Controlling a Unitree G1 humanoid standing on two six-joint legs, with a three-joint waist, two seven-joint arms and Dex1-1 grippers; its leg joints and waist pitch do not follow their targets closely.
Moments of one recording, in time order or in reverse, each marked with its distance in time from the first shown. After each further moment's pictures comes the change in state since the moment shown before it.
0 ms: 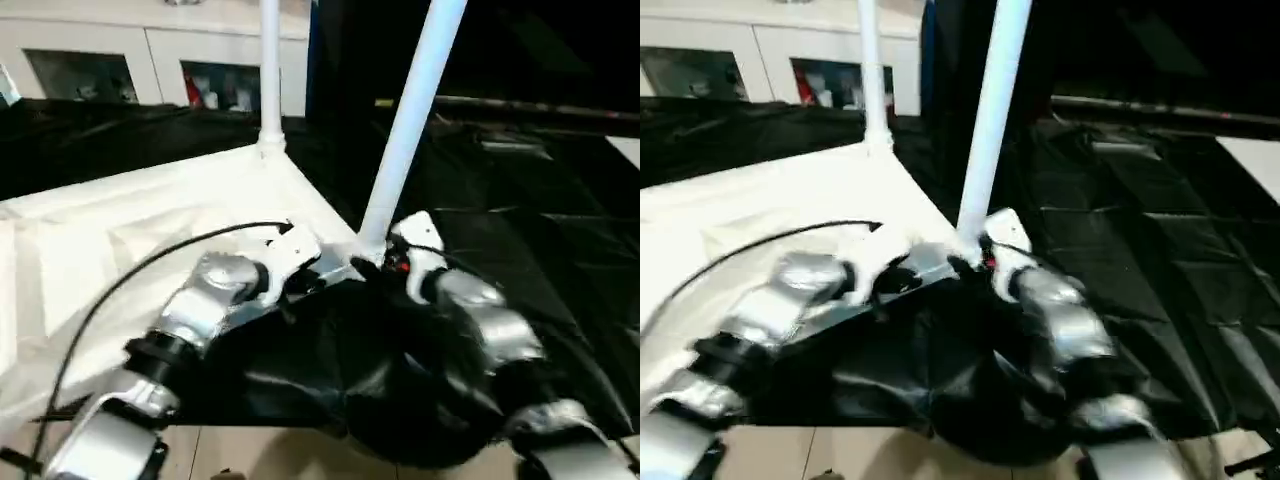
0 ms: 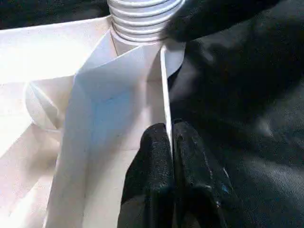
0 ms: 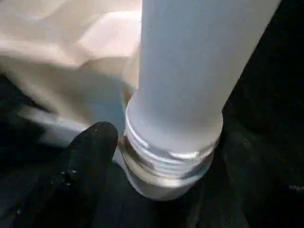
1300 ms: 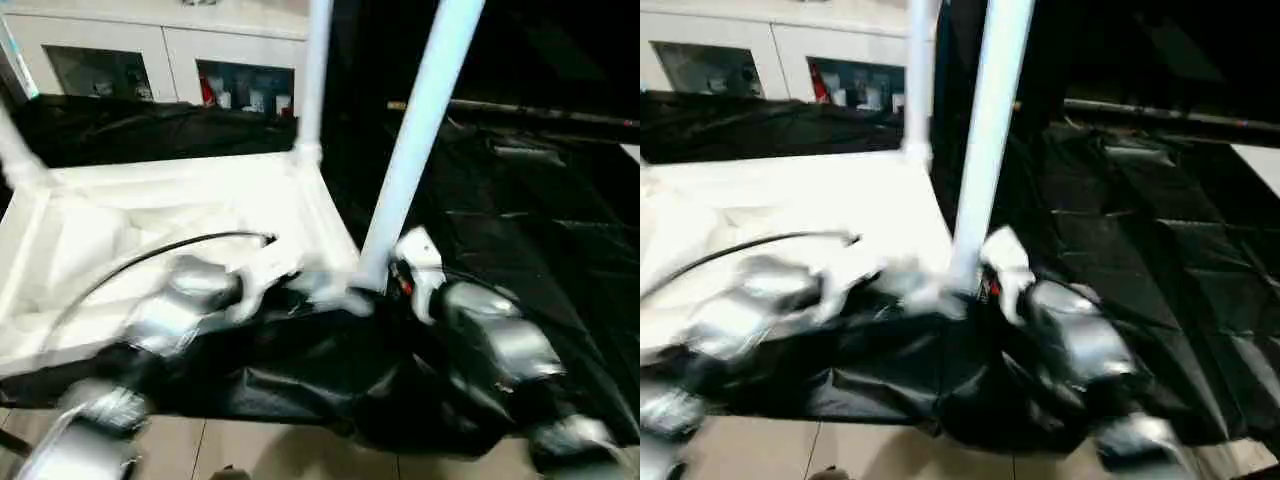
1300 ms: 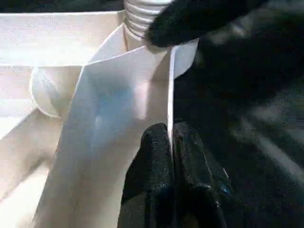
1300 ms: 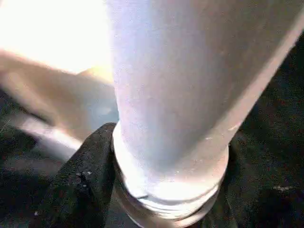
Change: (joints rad) left arm -0.028 -0.060 0.006 0.058 0.000 0.038 0.065; right arm -0.038 0.128 -0.055 0.079 0.006 0.078 -0.223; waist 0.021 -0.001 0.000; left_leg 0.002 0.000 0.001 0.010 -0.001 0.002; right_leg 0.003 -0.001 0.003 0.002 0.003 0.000
